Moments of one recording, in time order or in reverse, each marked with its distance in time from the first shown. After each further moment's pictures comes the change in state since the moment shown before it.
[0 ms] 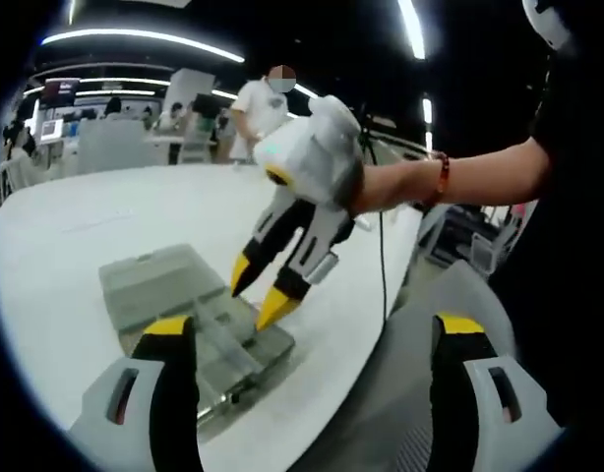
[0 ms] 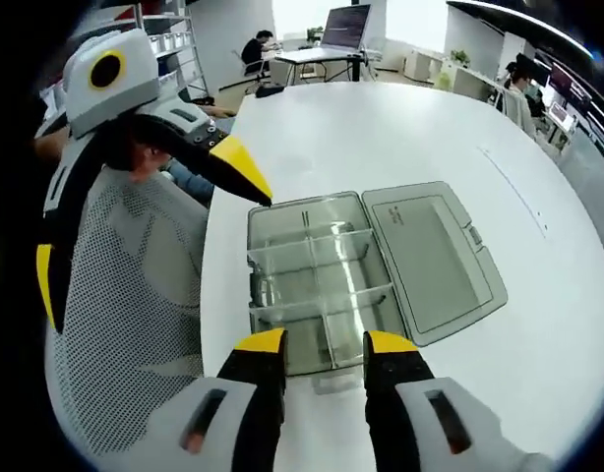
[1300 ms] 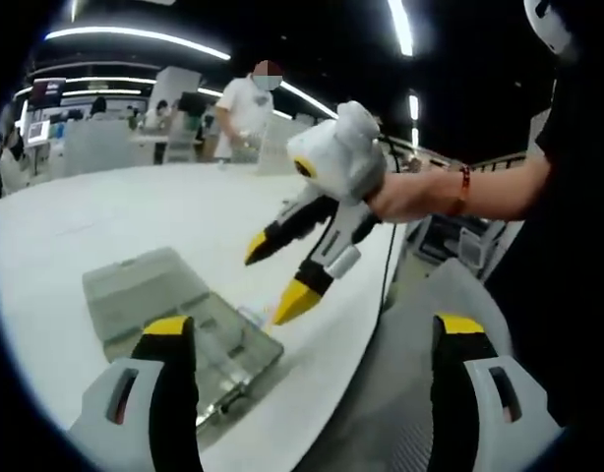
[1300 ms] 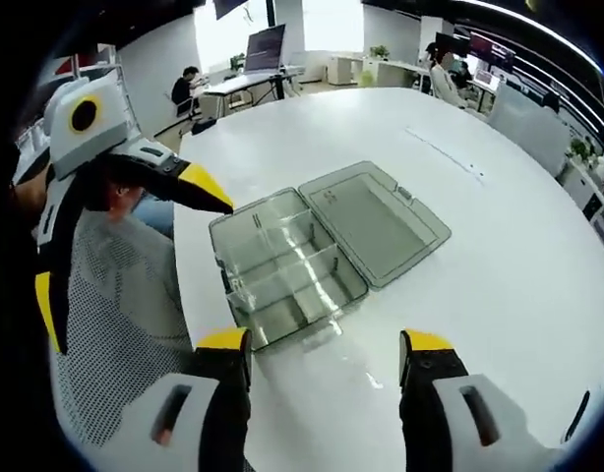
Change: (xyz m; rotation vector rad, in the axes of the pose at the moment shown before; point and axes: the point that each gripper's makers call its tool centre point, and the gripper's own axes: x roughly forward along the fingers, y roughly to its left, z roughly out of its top) left arm 0.013 -0.007 0.000 0.017 0.014 -0.056; right arm -0.033 -0.014 -0.035 0.295 -0.080 -0.189
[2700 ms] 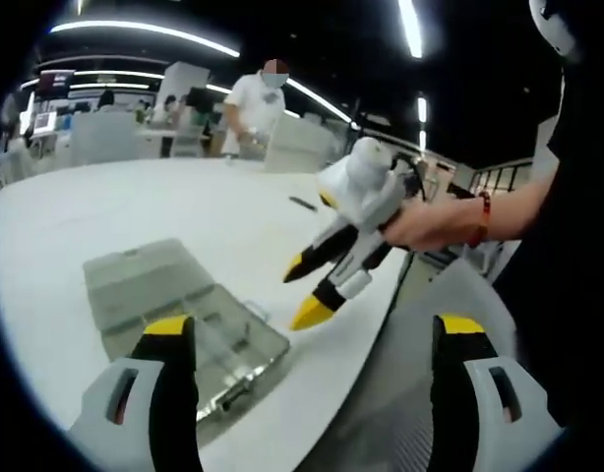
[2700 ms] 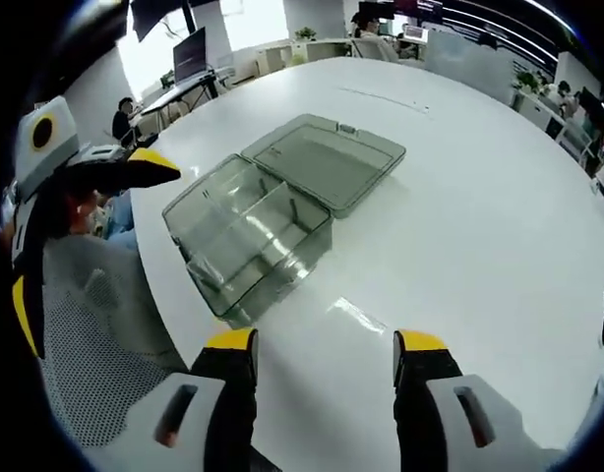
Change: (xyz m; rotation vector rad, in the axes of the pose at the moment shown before) left arm 0.003 0.010 -0.006 -0.039 -0.004 0.026; right arm 0.014 -0.009 -0.058 0.265 0.078 -0.118
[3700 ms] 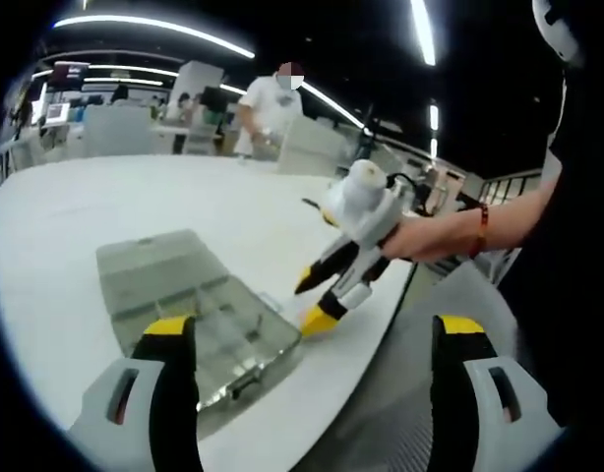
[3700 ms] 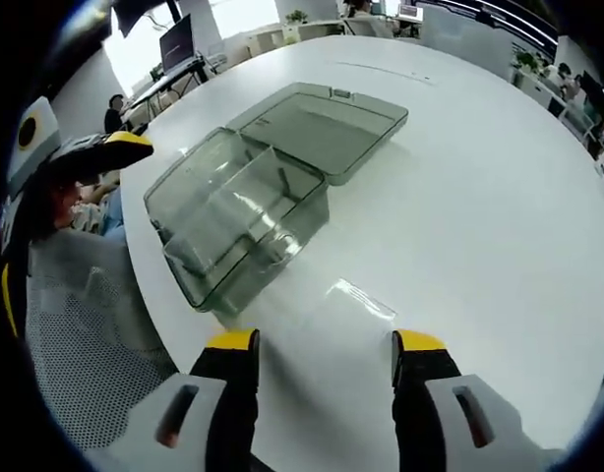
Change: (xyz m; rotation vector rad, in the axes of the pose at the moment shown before) left arm -0.009 0.010 -0.006 -0.036 -0.010 0.034; right arm 0.020 0.000 -0.014 0.024 0.078 0.008
